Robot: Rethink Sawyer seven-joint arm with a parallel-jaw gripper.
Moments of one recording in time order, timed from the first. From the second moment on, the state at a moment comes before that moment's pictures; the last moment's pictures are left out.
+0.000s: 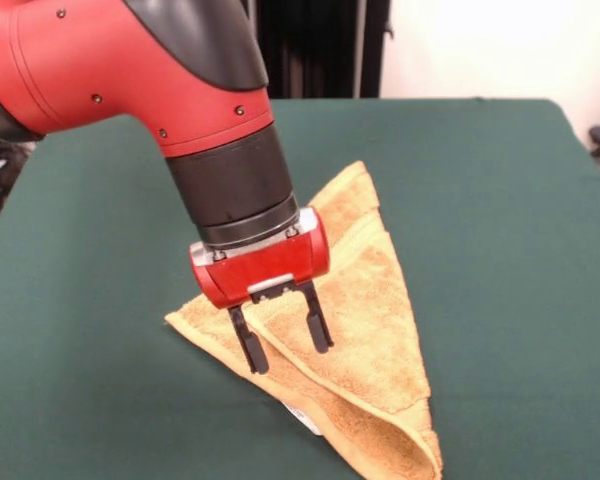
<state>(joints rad) -0.79 -0.27 0.87 1.31 -0.70 0.62 1.59</state>
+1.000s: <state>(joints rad) -0.77 -0.25 0.87 1.31 -0.70 0.62 1.59</state>
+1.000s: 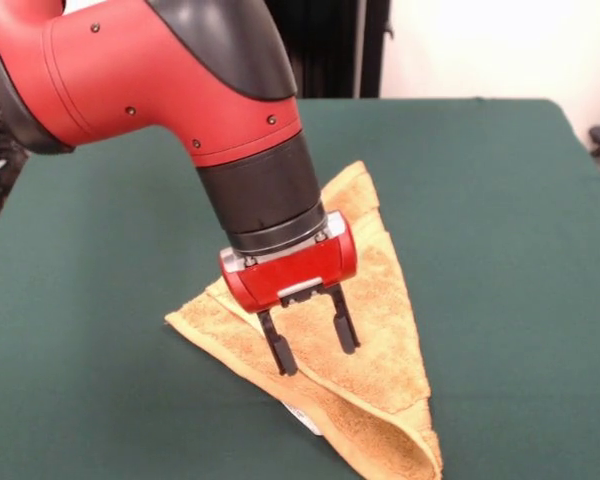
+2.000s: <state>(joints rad) -0.71 -0.25 0.87 1.28 -0.77 0.45 1.59</state>
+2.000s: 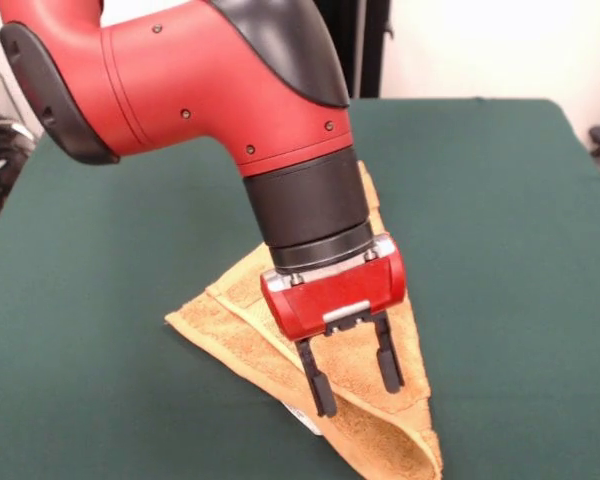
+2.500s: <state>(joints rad) -0.69 -0.24 0.85 1.26 -0.78 0.44 1.59</state>
